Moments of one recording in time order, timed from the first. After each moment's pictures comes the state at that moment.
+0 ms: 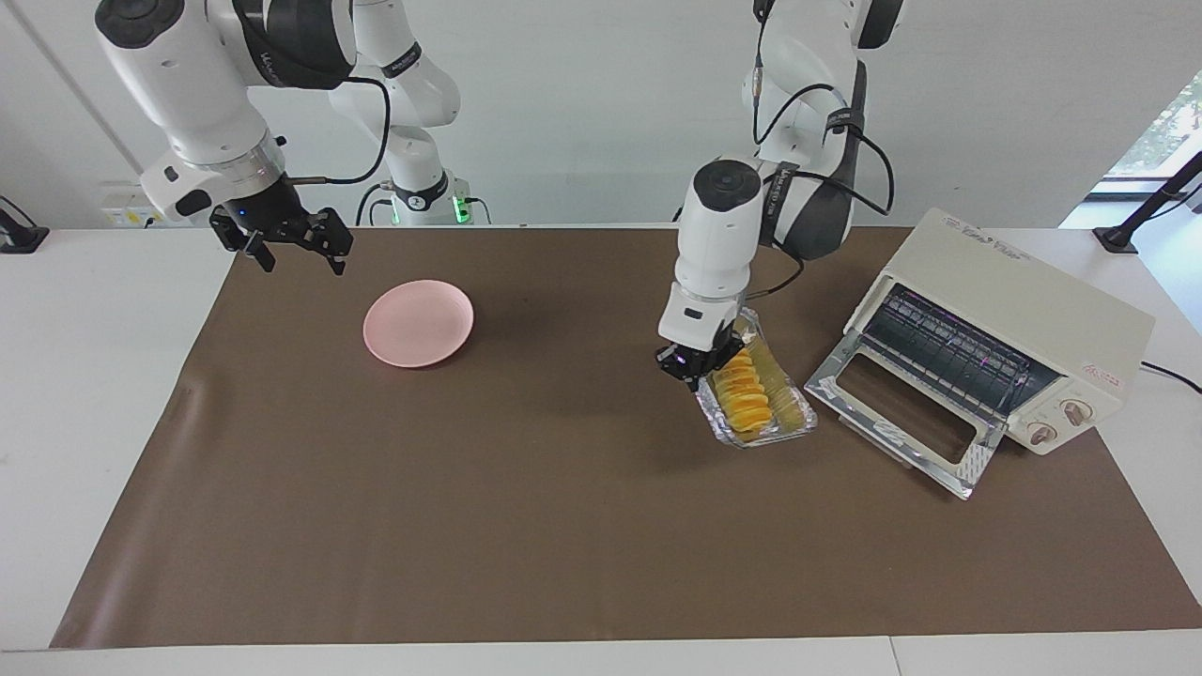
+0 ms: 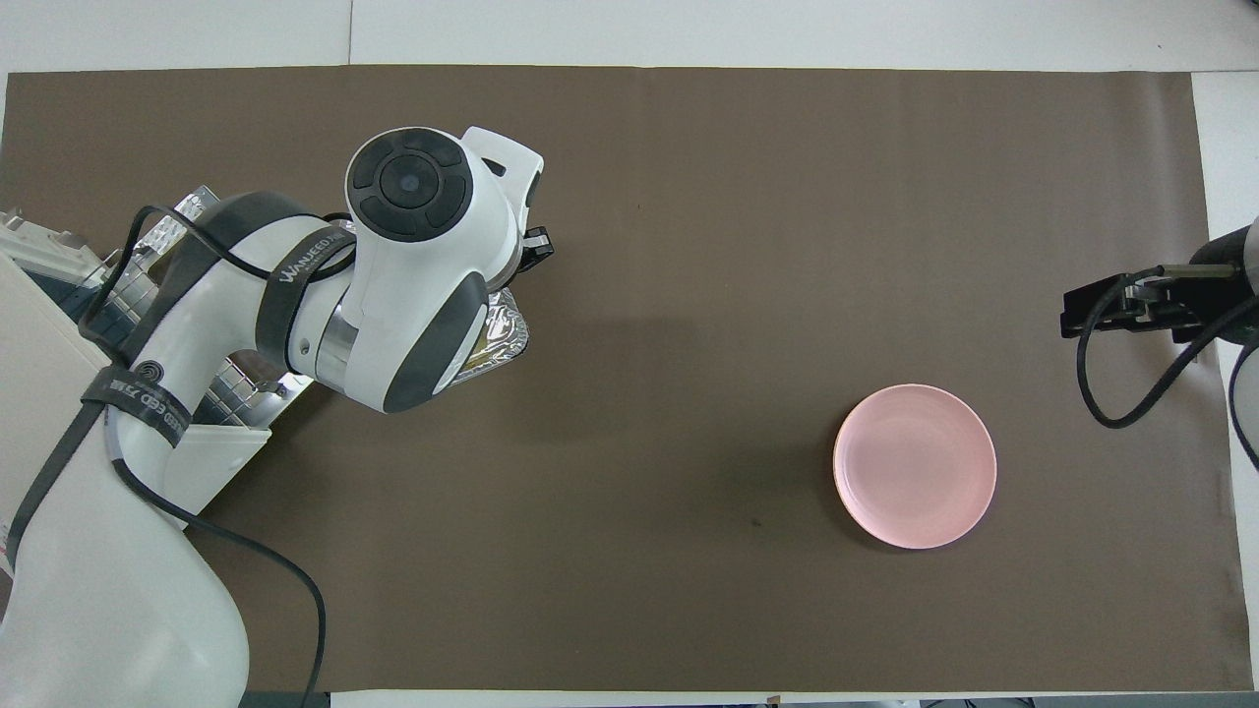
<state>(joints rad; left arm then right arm) -0.61 0.34 0.02 -1.61 0.08 2.09 -0.71 -0.11 -0.06 0.10 -1.73 -0.01 1.62 0.06</state>
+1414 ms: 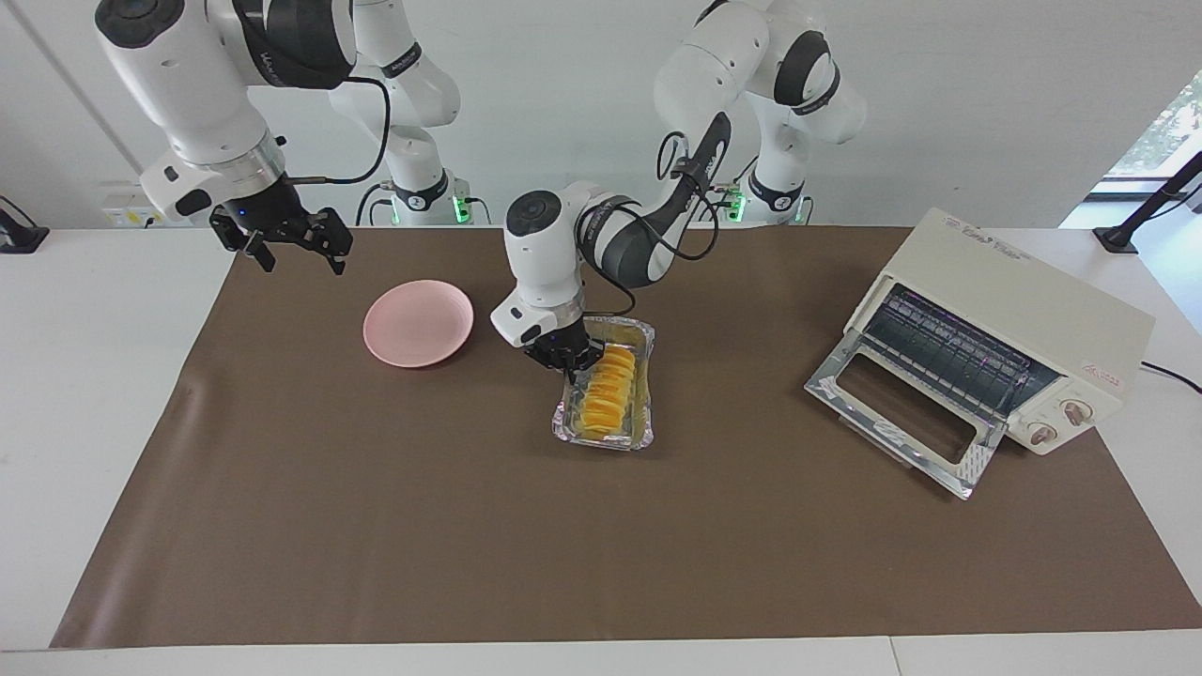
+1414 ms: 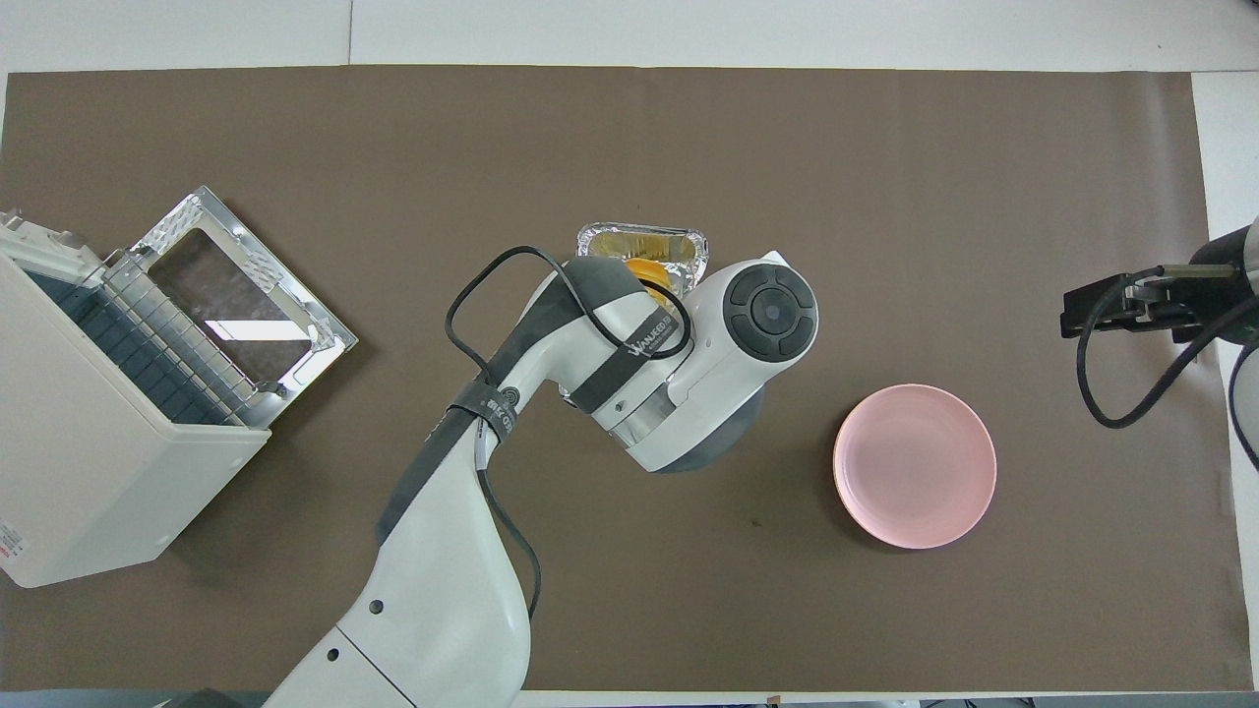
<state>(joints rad) -0.84 0.65 0.01 -1.34 0.12 1.97 -0.67 -0.11 -0.06 0.10 -1.73 -0.01 1.62 0.06</state>
